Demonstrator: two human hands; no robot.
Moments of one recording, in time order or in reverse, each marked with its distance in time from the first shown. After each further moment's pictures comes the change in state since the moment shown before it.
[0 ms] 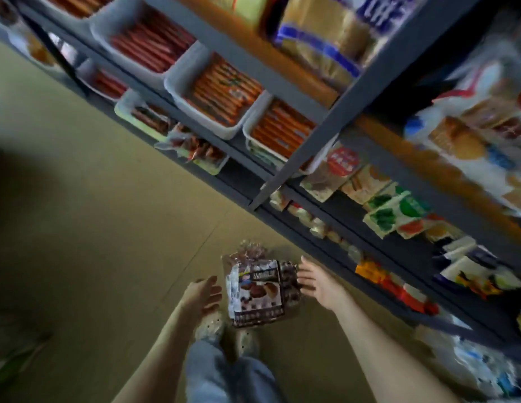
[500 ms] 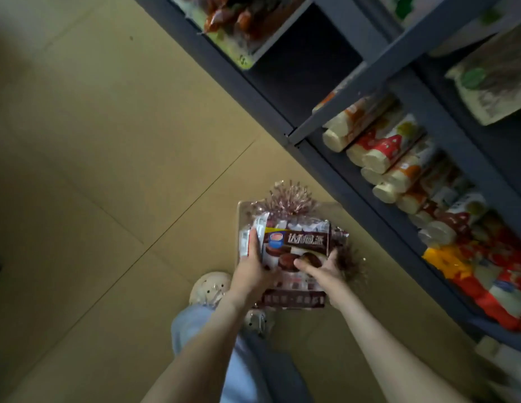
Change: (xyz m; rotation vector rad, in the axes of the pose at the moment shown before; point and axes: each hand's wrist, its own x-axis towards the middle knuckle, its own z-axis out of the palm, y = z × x) left_hand 0.249 -0.133 0.060 0.580 -0.065 0.315; right_hand 0.254 0.146 0.051 -0.376 0.098 0.032
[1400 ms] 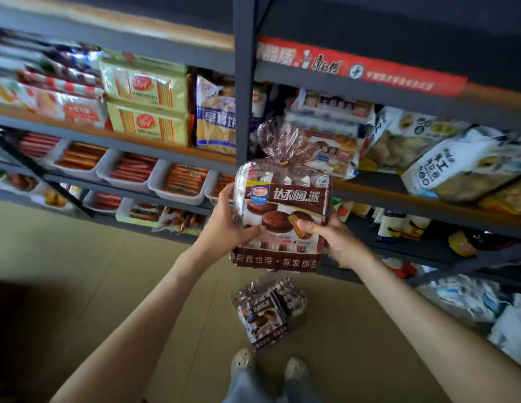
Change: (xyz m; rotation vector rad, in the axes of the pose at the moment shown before) left_hand -0.471 0.374 -0.141 0.202 -0.080 0.862; right_hand -0.554 -0.097 -0.229 0.761 0.050 -0.845
